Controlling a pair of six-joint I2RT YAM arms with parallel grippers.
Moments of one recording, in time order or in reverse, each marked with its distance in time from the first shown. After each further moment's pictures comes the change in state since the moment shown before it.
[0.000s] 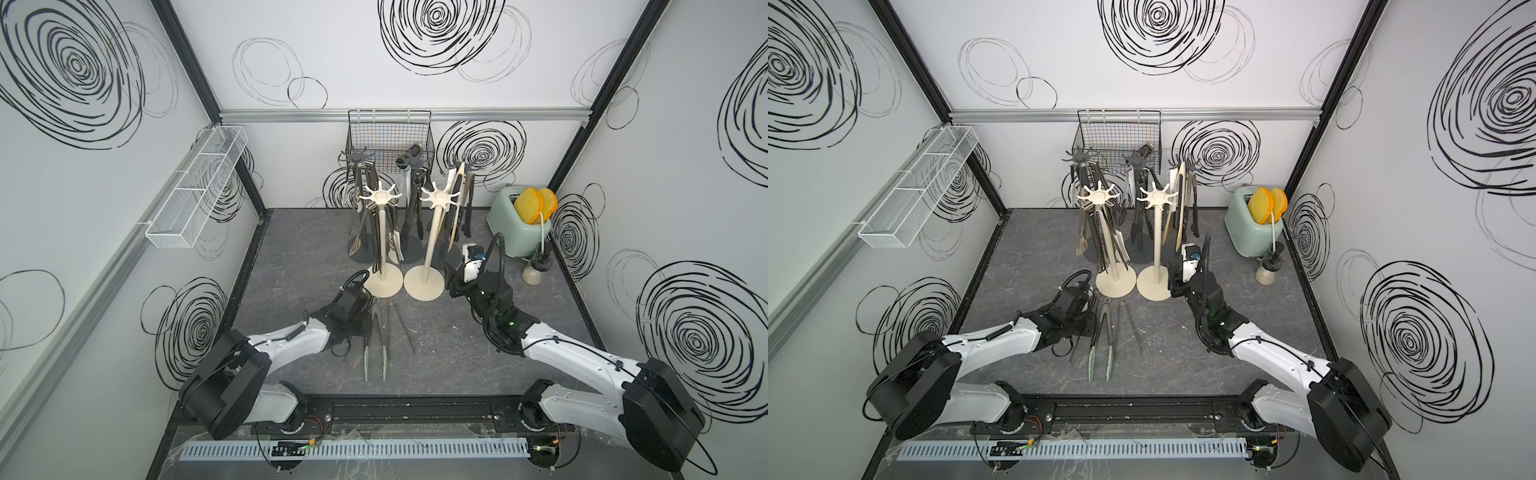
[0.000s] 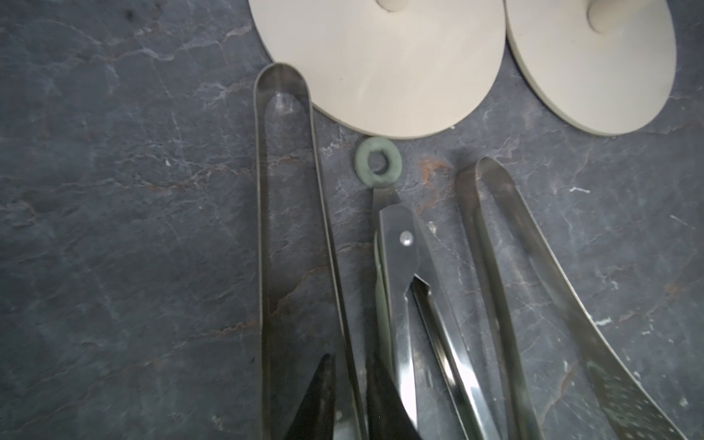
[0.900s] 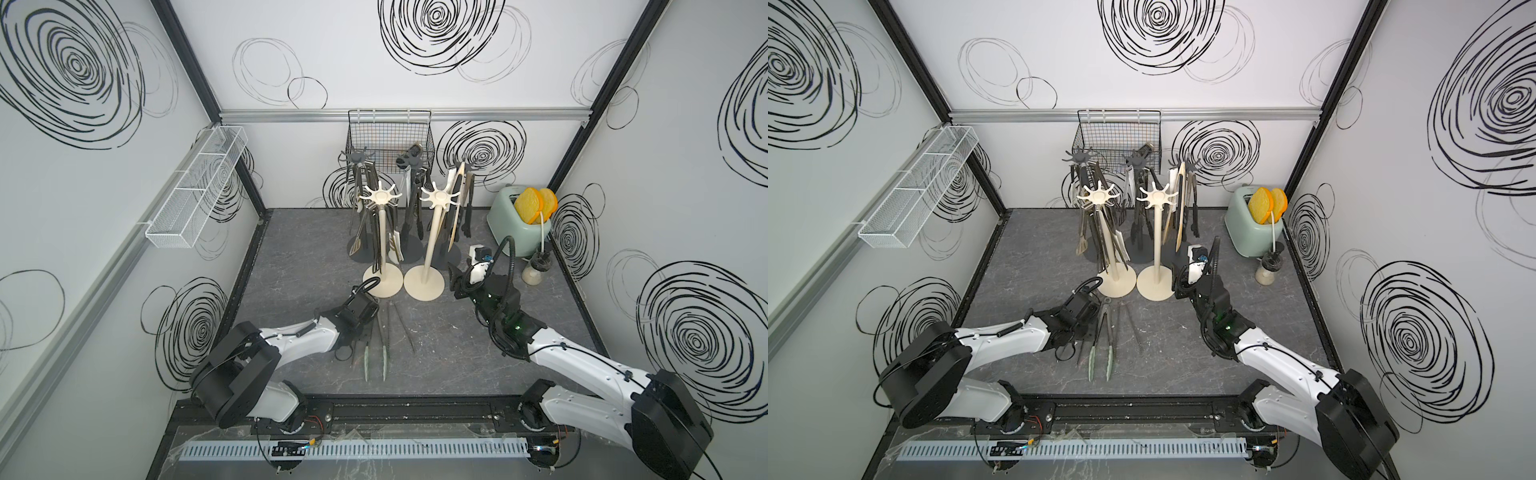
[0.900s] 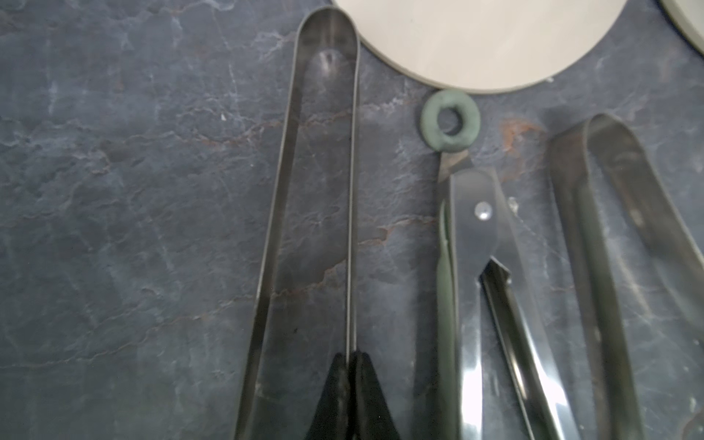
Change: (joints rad) left arm -0.080 0.057 0.033 -0.121 -0.201 -0.085; right arm -0.028 -0.077 -0.040 -0.007 -0.020 0.024
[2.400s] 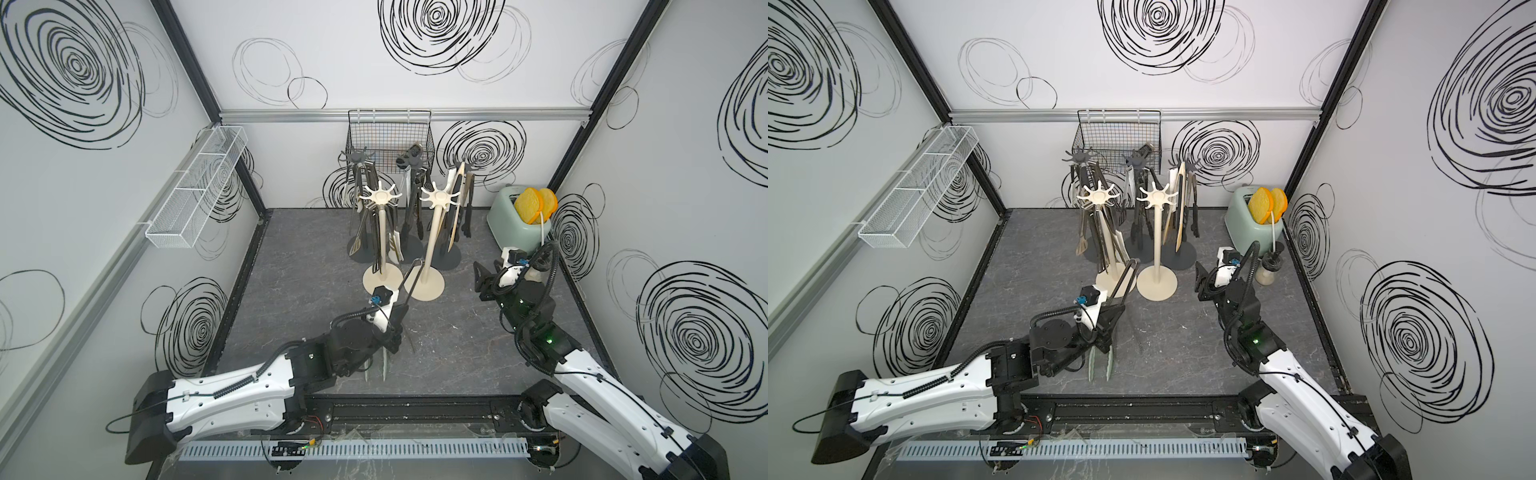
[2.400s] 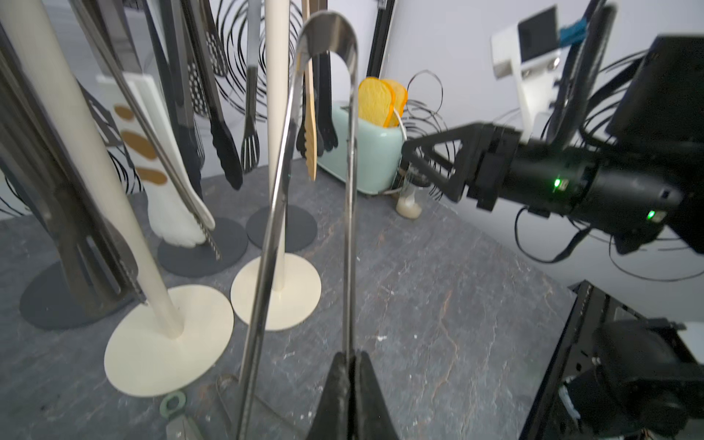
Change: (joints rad) left arm -0.500 -0.504 0.038 0.429 -0.200 0.328; right arm -0.155 -0.283 -0.025 -0.225 -0.066 0.026
